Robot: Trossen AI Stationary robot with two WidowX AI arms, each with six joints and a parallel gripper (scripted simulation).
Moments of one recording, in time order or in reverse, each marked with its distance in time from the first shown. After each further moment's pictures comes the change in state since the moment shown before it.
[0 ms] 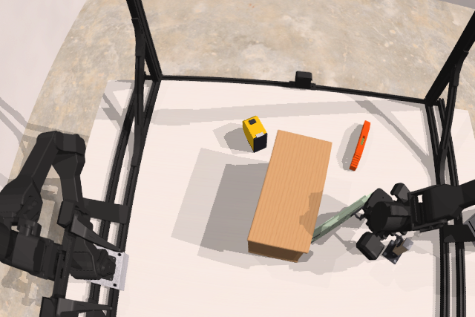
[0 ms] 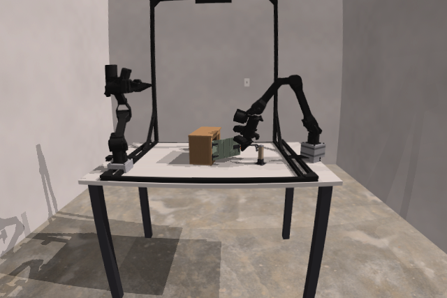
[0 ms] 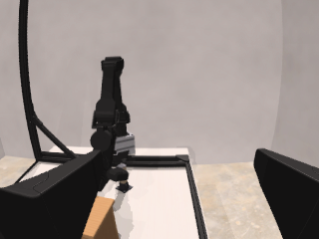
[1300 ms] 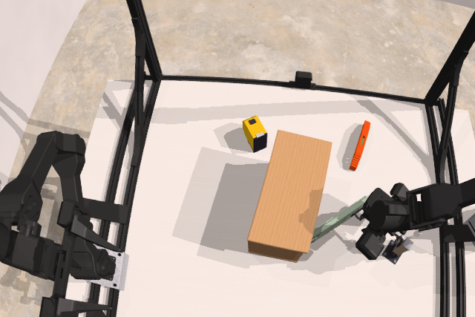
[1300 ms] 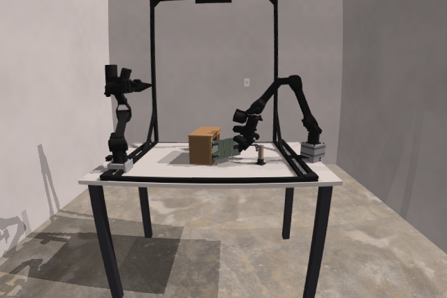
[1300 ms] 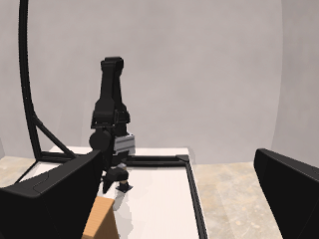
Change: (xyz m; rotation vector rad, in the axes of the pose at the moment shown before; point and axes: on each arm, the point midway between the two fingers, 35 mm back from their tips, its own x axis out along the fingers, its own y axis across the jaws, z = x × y) left arm 0.000 0.001 0.000 0.002 0.025 0.004; right arm 0.000 0.000 0.000 0.000 0.000 0.000
